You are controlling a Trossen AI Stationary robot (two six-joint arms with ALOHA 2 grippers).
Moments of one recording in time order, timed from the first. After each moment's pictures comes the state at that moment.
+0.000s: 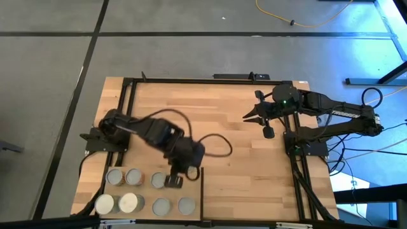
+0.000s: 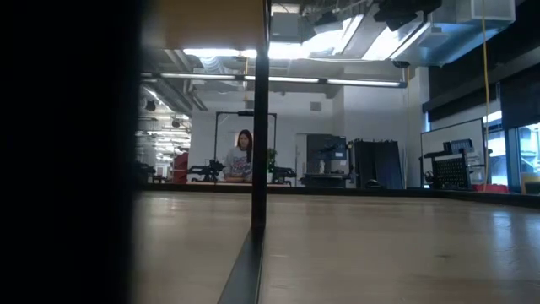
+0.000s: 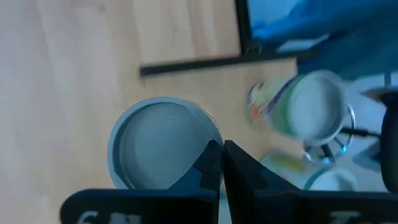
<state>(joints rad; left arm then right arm) -0.35 1.95 2.32 -1.52 0.21 -0.31 -0.15 0.96 1.03 -0.64 -0.20 -0.27</state>
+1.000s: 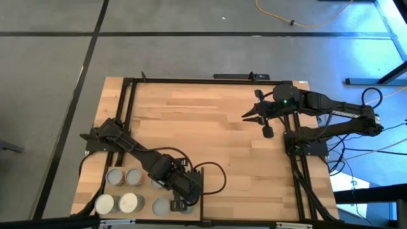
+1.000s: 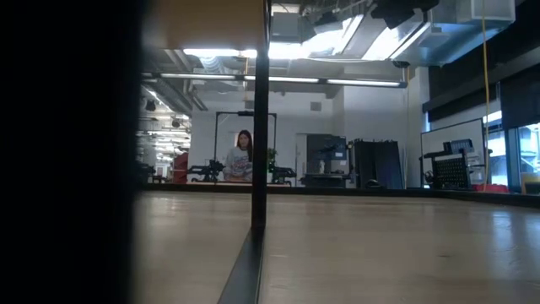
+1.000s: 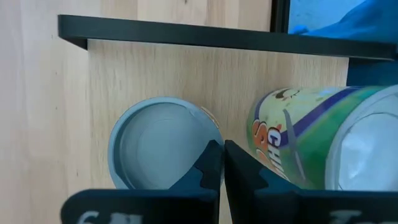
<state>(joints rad) -0.56 1.97 2.03 -1.26 -0.02 -0.65 -0.15 0.96 1.03 -0.61 -0.20 -0.27</state>
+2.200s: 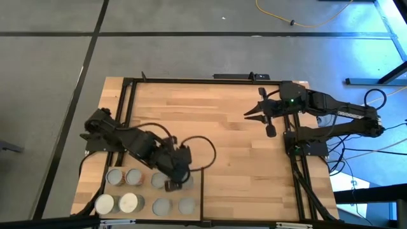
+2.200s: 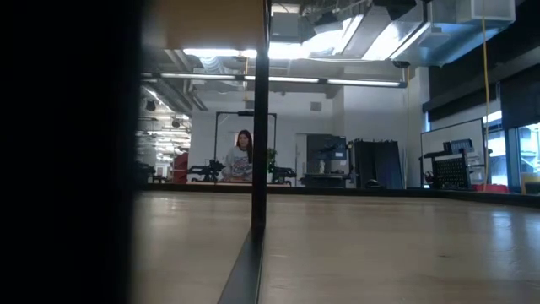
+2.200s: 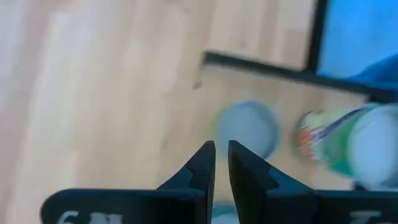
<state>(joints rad) -0.51 1.81 2.06 -1.39 -0.17 -0.71 -0.15 0.92 1.03 -0.57 -0.20 -0.27</state>
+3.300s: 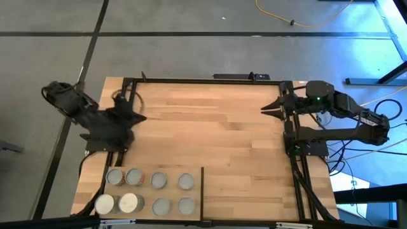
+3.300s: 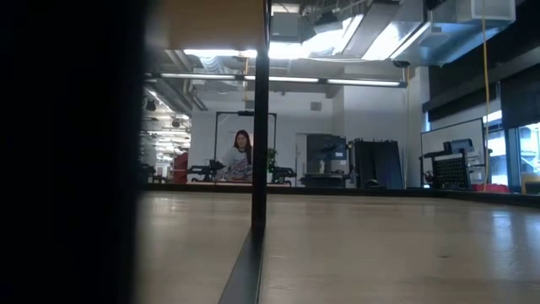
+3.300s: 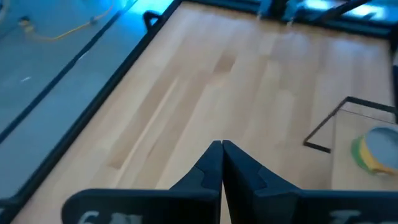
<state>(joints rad) -0.58 1.02 1.49 -1.38 -0.72 -0.74 -0.21 0.70 1.03 -0.69 -0.20 -0.16</state>
